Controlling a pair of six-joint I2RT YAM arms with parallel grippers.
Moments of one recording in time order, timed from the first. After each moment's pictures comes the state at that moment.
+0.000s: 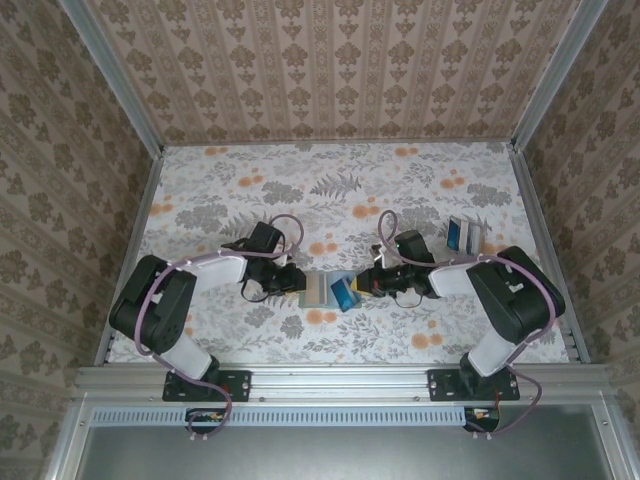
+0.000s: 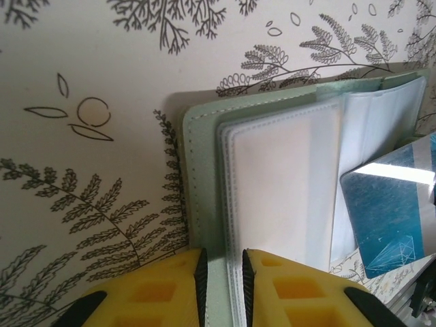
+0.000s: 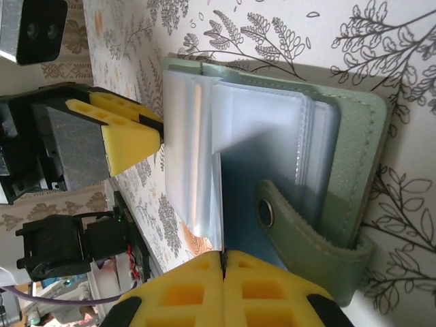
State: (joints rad) left arm -0.54 1.59 0.74 -0.34 0.52 -0.54; right arm 0.42 1.66 0.55 0.28 -0.83 0.76
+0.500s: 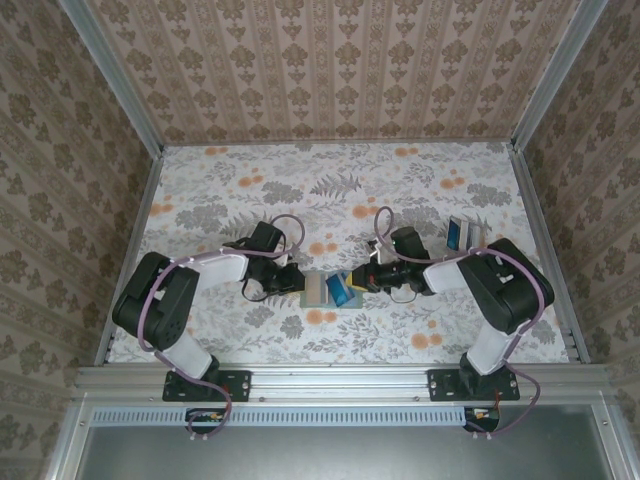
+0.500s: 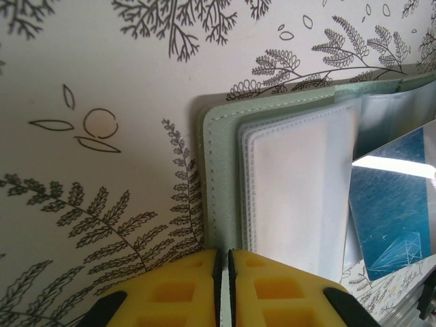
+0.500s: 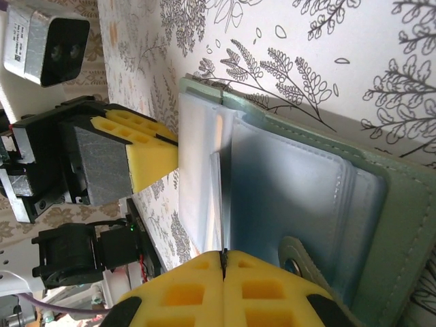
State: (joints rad) left arm -0.54 1.61 0.75 -0.34 0.52 -0.52; right arm 0.42 1.74 0.59 0.38 -0.85 0.82
